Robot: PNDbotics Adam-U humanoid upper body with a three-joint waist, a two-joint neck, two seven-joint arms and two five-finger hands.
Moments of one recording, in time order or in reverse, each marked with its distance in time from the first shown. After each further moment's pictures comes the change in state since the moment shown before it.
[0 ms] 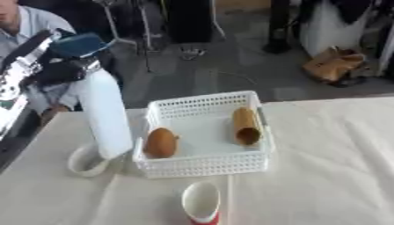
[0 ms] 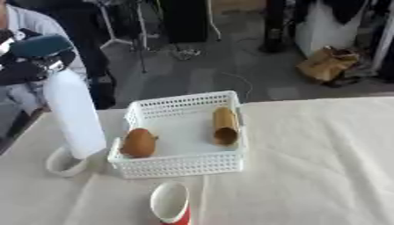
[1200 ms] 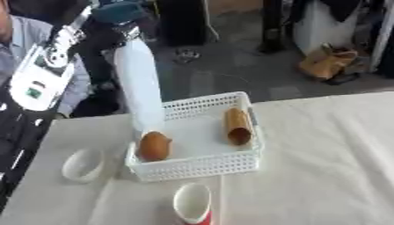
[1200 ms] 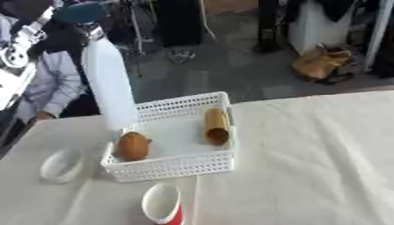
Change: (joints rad) left arm -0.230 -0.179 -0.018 0.224 -0.116 0.004 0.089; right arm -0.002 -0.001 0.031 0.000 -0.010 0.000 0.000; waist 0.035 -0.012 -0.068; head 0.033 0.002
